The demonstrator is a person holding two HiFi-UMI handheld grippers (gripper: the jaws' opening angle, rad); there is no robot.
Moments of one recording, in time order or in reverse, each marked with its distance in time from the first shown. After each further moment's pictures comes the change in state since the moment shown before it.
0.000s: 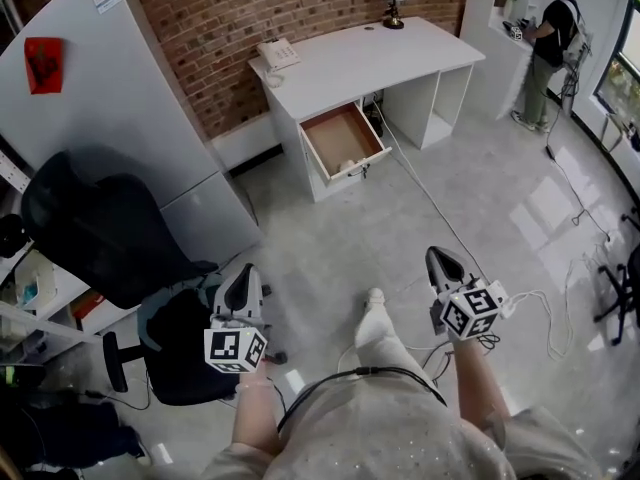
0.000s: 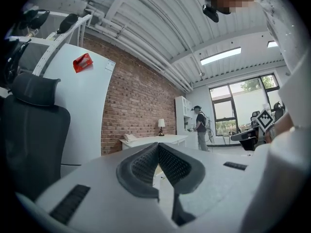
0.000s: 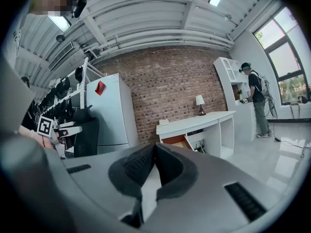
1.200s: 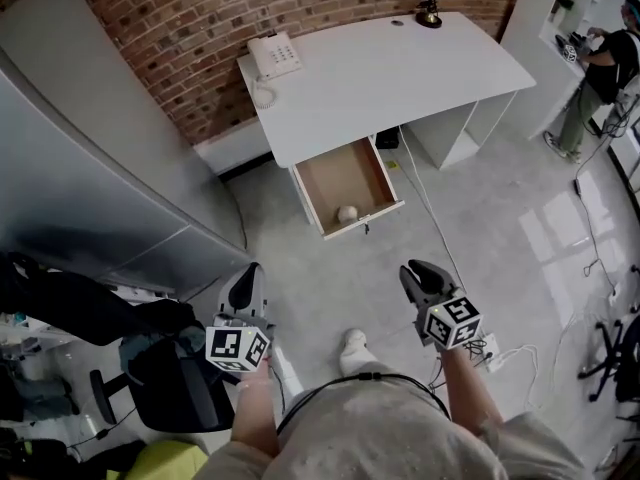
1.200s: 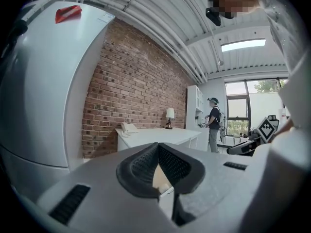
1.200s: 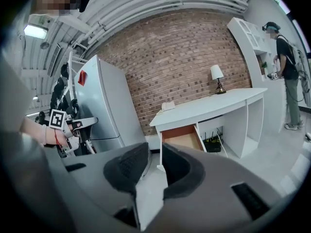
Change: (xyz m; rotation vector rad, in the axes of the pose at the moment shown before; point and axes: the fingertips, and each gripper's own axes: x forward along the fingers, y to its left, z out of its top) left arm 0.312 0.047 -0.043 -0.103 0.117 0.064; right arm 0.286 -0.138 0.006 0.043 0.235 0.220
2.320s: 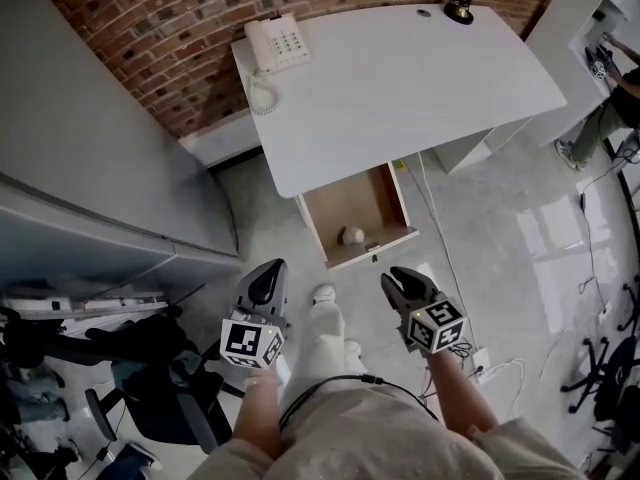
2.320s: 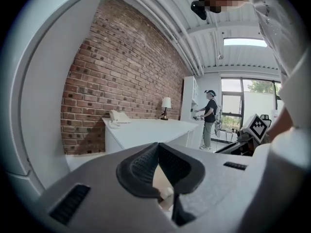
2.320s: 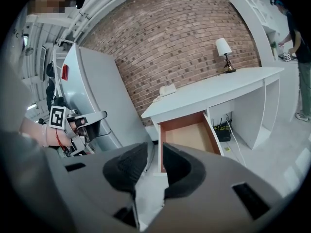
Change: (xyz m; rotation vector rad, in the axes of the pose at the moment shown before) left arm 0.153 0.032 -0.042 -0.010 0.104 -0.120; right arm 0.156 -0.036 -0.007 0.071 0.163 0.053
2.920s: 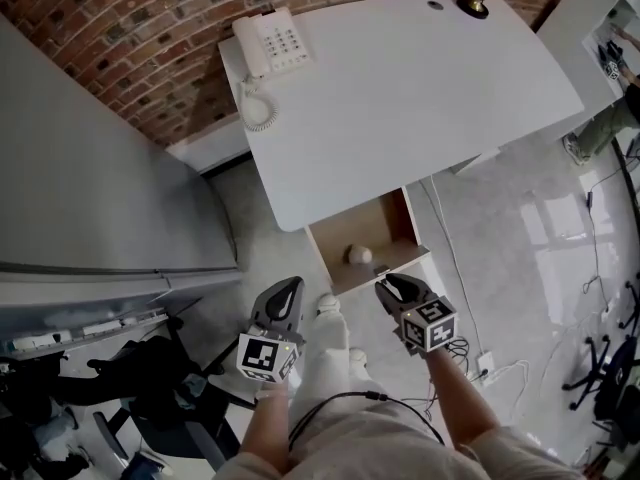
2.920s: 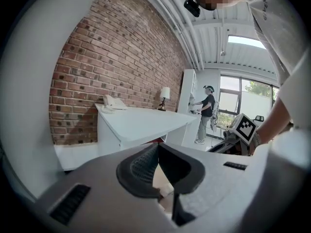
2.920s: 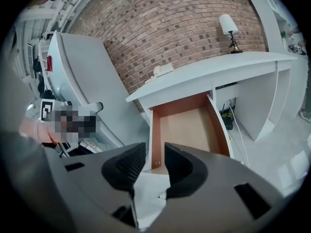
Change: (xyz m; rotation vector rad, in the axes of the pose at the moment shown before) left arm 0.068 0.019 -0.046 -0.048 0.091 -0.073; right arm 0.089 -0.041 -0.026 0.017 0.207 -0.001
